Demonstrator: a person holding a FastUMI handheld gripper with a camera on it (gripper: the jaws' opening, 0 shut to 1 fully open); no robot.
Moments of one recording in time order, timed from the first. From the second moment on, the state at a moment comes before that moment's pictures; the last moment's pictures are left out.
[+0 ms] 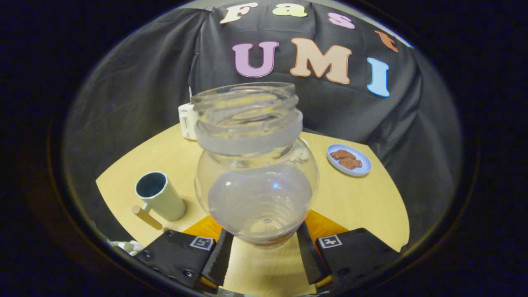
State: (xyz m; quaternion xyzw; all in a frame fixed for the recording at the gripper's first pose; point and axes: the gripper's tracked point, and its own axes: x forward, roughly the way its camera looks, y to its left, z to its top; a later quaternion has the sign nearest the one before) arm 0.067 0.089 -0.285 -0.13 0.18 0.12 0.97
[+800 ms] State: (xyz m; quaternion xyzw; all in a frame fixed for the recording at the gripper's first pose) arm 0.058 0.142 -0.249 -0.33 0.13 0.00 0.94
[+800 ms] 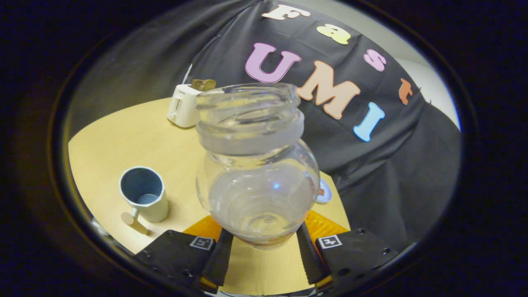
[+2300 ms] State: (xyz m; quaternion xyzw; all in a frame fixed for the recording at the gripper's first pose) arm 0.065 0.145 -0.251 -0.63 0.09 -0.09 0.76
